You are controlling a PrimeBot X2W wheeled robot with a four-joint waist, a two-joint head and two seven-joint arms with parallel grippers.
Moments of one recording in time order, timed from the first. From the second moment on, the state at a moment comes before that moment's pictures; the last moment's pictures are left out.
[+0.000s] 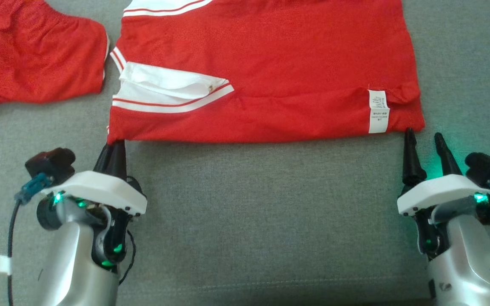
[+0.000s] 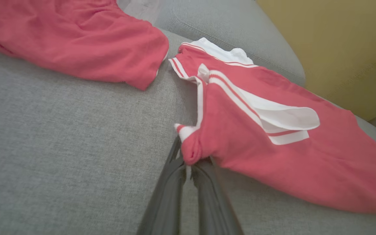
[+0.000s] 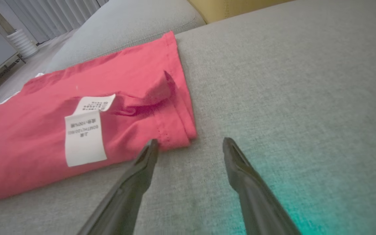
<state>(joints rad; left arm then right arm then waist) -0.26 0.06 -0.10 0.29 -0.46 0.01 -0.01 -0.32 -0.05 -0.09 0.52 0.27 0.12 -0.11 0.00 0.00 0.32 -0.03</state>
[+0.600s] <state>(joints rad) -0.22 0.06 -0.13 0.26 -0.46 0.01 -0.05 -0.45 -0.05 -0.06 0.74 0.29 0.12 -0.15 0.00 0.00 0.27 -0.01</state>
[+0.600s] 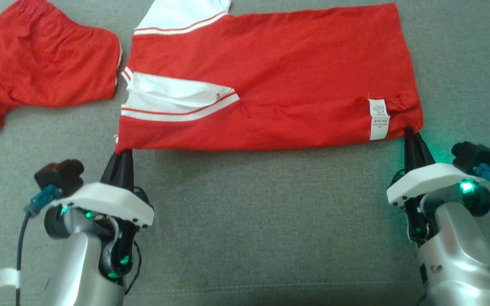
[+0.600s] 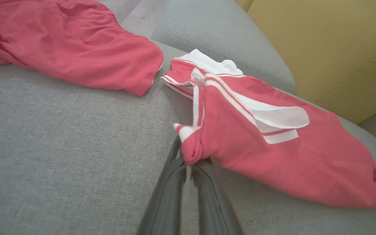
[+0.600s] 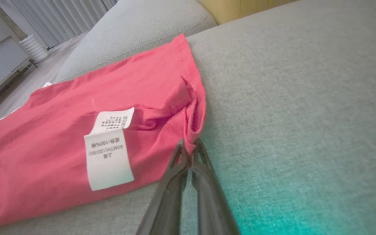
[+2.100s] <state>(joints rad) 0.14 0.22 -0.18 -0.10 -0.43 0.05 0.09 0.07 -0.04 -0.17 0.11 0.33 0.12 0.11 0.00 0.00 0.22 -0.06</state>
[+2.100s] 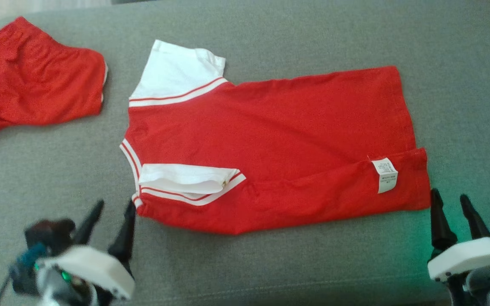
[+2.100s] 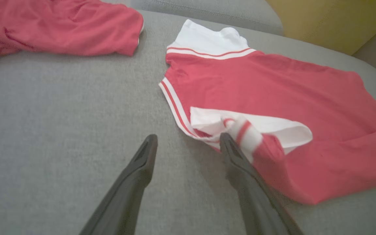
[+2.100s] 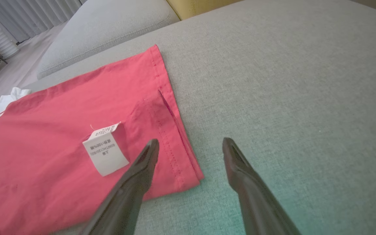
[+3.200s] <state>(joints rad) -0.86 0.49 -0.20 0.22 -0.42 -0.10 0.62 -0.41 -0.05 0.10 0.11 0.30 0.12 0.02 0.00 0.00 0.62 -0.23</state>
